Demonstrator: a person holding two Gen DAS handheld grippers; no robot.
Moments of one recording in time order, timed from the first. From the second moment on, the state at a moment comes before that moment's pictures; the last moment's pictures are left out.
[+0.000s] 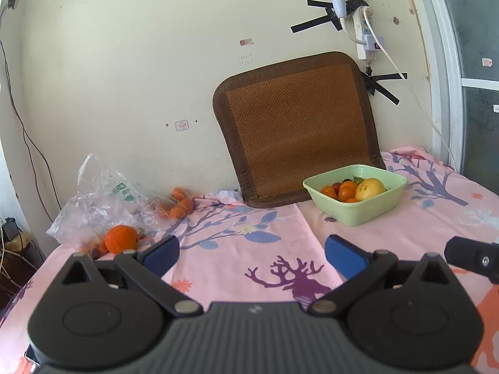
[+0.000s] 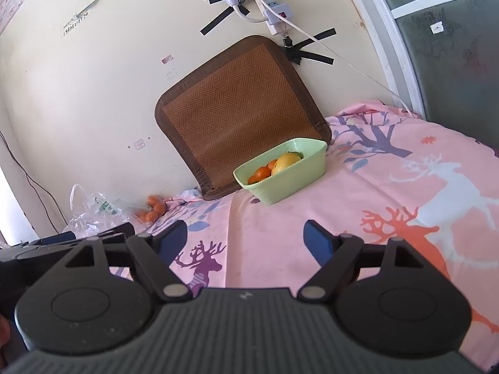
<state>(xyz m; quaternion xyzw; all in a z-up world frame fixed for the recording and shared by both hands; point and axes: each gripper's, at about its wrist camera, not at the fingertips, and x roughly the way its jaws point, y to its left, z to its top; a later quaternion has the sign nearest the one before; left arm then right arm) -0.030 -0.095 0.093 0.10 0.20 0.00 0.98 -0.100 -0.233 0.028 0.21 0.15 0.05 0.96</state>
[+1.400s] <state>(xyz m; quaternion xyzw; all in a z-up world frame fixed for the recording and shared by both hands) -0.021 -0.093 0.077 0.15 0.18 0.04 0.97 -0.093 -0.233 0.017 0.23 0.17 0.06 0.96</state>
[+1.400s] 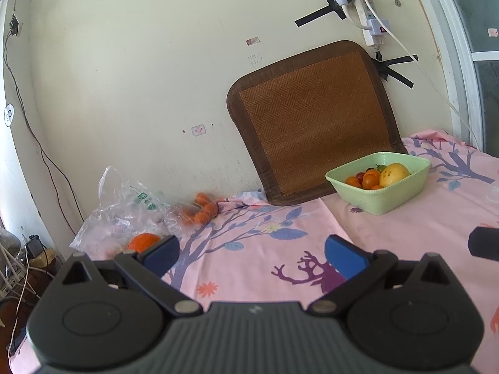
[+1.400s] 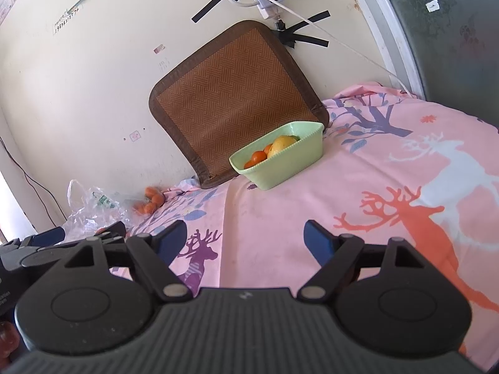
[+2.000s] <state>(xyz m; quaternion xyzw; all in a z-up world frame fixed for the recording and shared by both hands) -0.017 -0.089 0.069 0.12 0.22 0.02 0.97 -0.093 -0.230 0.013 0.23 0.18 0.06 0.96</state>
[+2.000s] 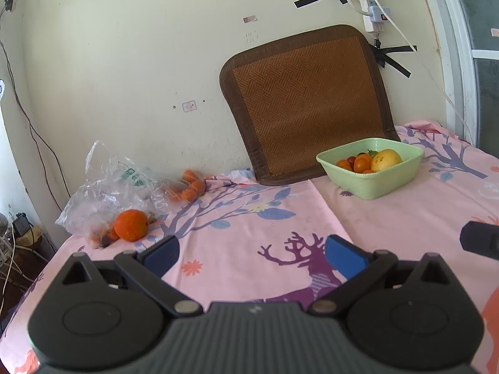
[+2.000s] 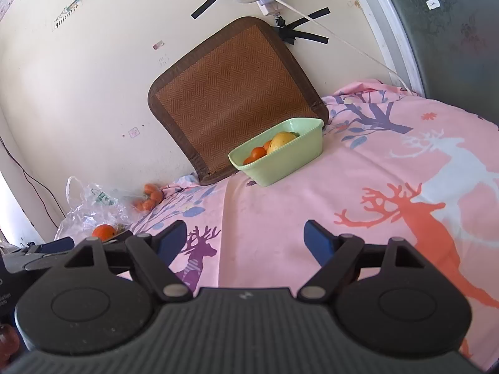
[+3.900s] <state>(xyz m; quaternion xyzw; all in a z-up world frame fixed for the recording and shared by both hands) -0.018 -0.078 0.044 0.08 0.29 -0.01 0.95 -0.084 -0.226 0.006 0.21 0.20 0.03 0.96</state>
